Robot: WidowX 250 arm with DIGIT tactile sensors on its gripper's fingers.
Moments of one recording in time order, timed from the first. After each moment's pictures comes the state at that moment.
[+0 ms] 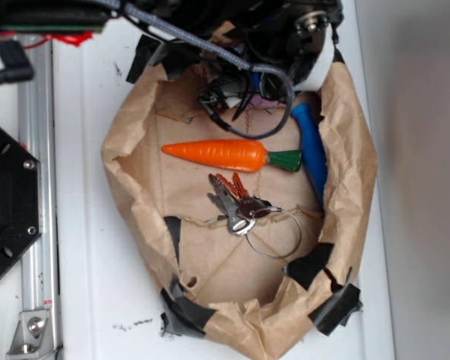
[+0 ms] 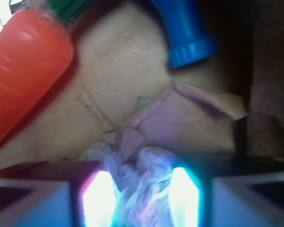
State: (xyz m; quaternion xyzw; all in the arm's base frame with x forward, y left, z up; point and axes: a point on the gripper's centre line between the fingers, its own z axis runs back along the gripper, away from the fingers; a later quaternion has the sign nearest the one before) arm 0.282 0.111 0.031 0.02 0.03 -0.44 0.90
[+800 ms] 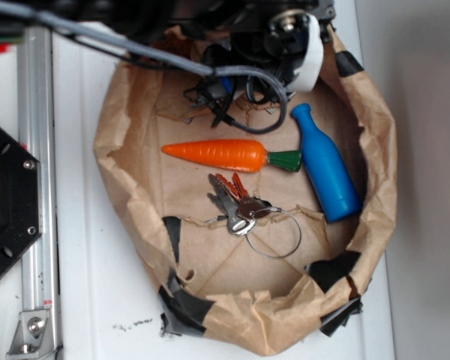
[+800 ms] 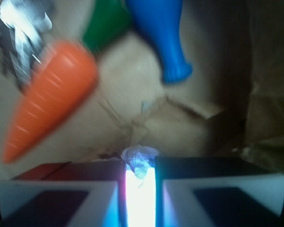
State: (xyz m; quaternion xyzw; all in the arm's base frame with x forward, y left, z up) arm 0.276 0.088 0.086 0.06 -0.02 -0.44 0.90
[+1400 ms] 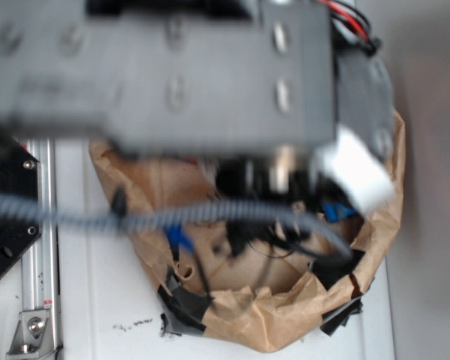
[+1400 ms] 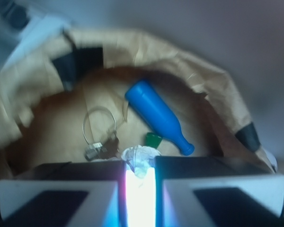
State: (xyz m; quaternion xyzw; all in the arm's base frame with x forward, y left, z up) arm 0.283 -0.009 0.176 0.05 -0.09 -0.21 0.97
